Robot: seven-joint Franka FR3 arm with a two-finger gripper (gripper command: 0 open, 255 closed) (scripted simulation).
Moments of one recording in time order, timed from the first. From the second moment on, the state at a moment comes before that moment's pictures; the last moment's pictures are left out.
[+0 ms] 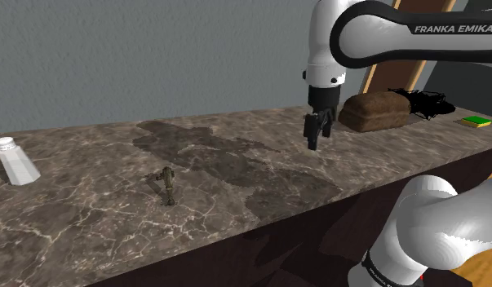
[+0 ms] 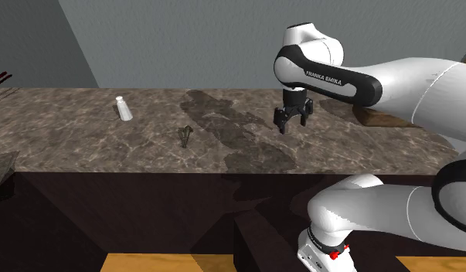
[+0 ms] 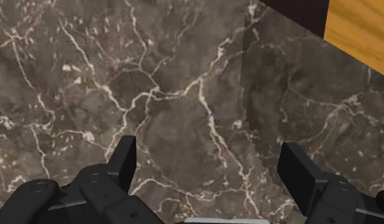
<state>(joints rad) 0.01 -0.75 0.01 -2.39 -0.05 1.49 0.04</state>
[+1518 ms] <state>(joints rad) 0.09 -0.30 0.34 -2.13 0.22 1.83 0.58</state>
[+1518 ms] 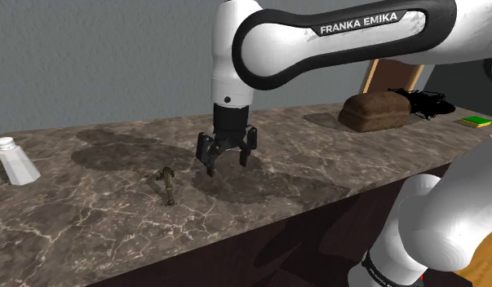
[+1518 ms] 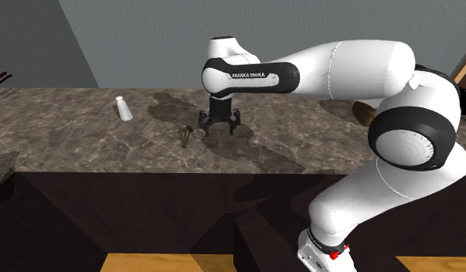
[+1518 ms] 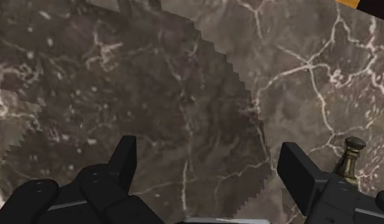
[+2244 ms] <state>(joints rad) 0.12 0.04 0.45 -1.82 0.14 1.94 0.85</state>
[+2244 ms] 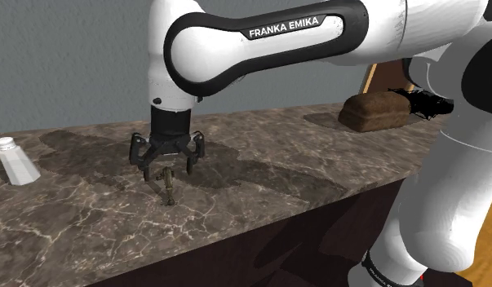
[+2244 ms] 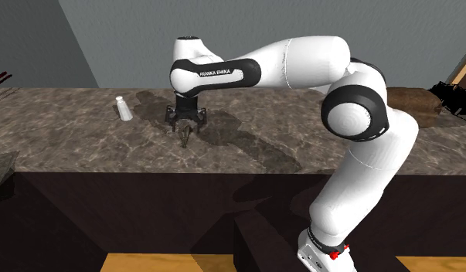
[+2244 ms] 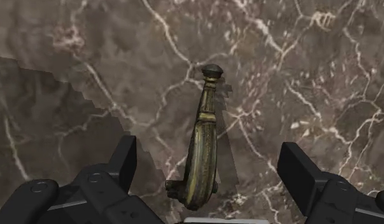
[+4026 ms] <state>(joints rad) 0.13 0.05 0.45 -1.79 0.13 1.93 0.87</state>
